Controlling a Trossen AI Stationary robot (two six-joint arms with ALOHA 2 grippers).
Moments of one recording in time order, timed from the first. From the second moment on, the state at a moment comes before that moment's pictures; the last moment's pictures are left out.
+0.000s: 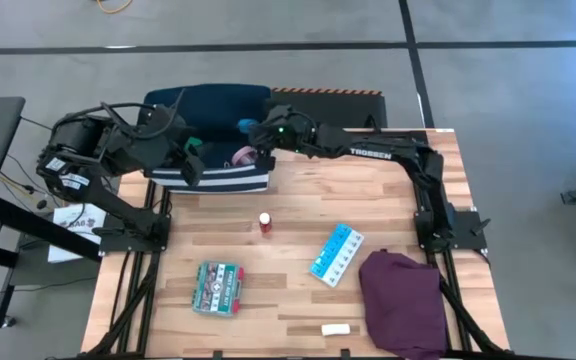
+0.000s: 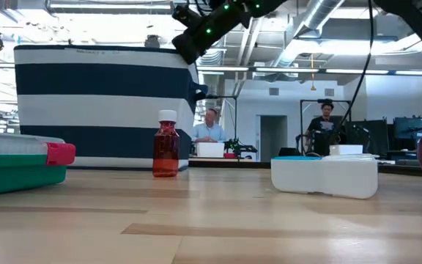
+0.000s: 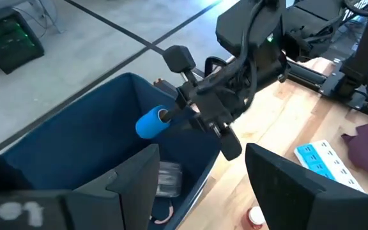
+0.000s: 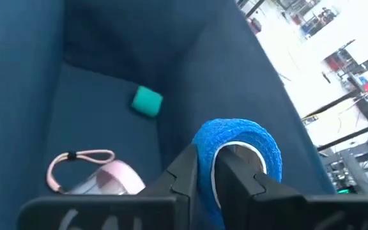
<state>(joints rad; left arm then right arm) -0.15 1.39 2.19 -1.57 -0.73 -0.57 -0.27 2.06 1.90 -0.26 0.20 -0.64</state>
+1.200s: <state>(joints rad) -0.16 1.40 2.16 -1.57 -0.66 -0.59 0.10 1.76 1.94 -0.49 0.76 -0.85</state>
